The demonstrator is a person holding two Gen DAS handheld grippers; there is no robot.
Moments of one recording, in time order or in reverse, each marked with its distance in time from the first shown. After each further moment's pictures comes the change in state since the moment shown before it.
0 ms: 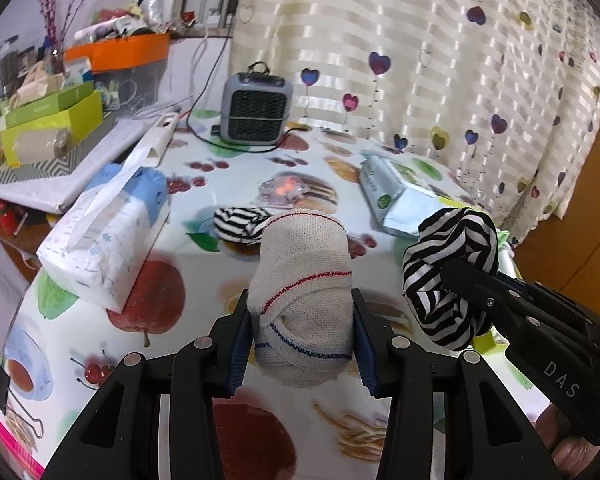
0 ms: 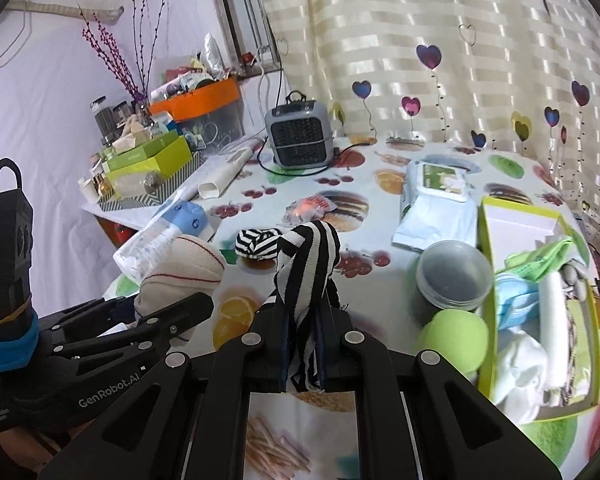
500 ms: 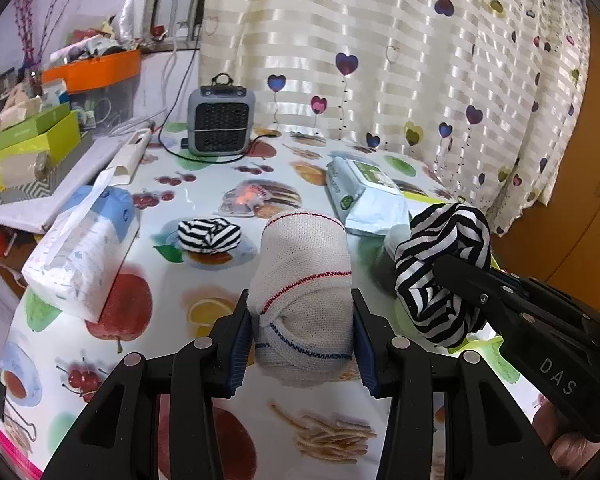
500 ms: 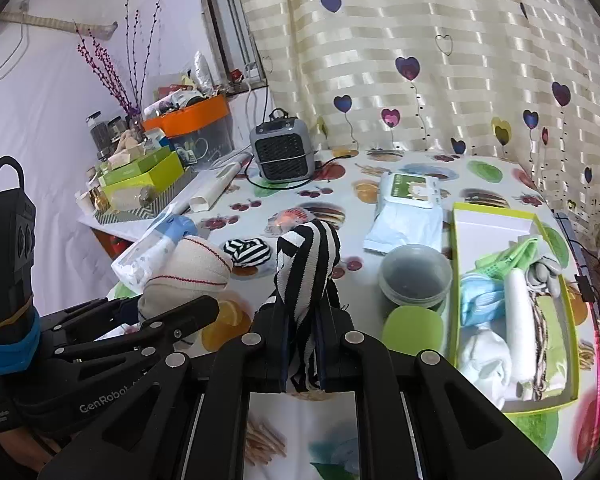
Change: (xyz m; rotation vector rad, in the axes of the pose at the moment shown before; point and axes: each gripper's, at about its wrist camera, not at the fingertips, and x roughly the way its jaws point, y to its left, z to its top) left arm -0.006 -0.033 0.001 0.064 -0.009 -0.041; right arm -0.026 -0.024 -0.003 0.028 -0.041 -0.019
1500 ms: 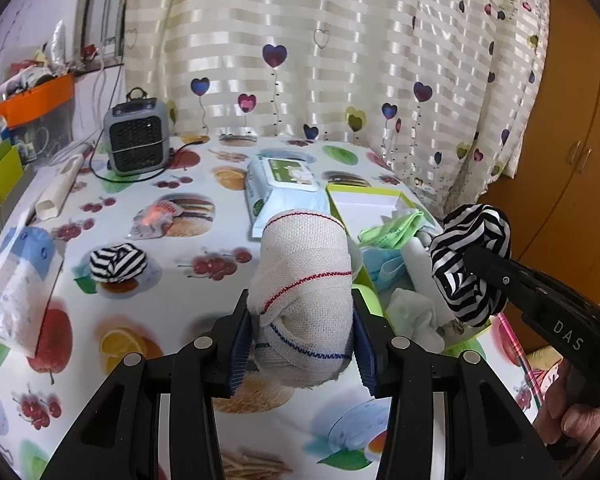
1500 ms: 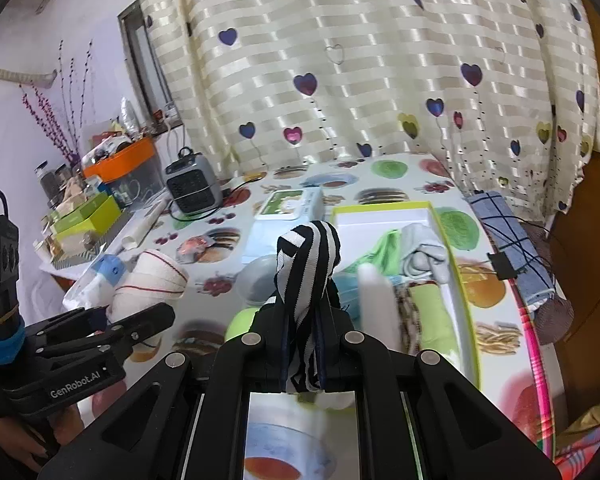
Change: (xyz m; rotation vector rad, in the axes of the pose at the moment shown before) left arm 0.028 -0.080 0.013 0.117 0.017 -0.111; right arm -0.048 -0.103 -0.007 0.153 -0.072 -0.169
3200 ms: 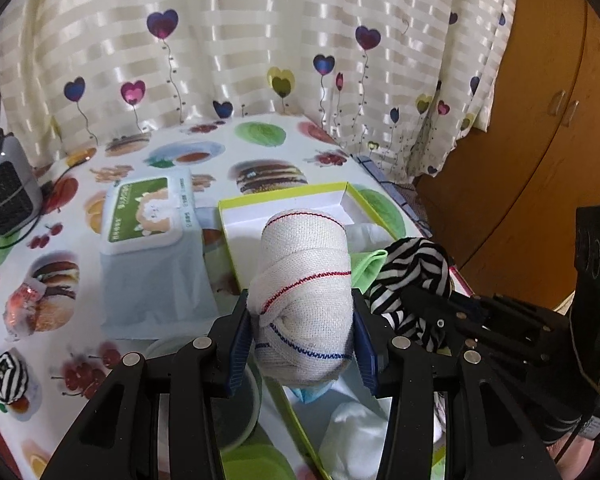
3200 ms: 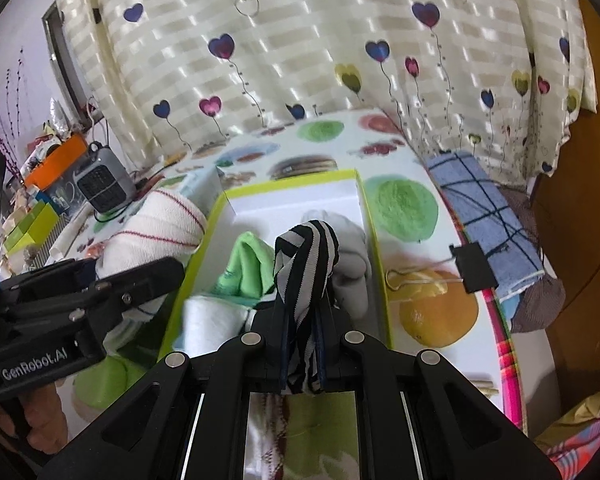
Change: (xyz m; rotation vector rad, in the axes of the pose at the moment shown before) left arm 0.146 -0.084 0.066 0.162 0.143 -0.141; right arm 0.092 -0.103 0.014 0.091 0.132 -0.089
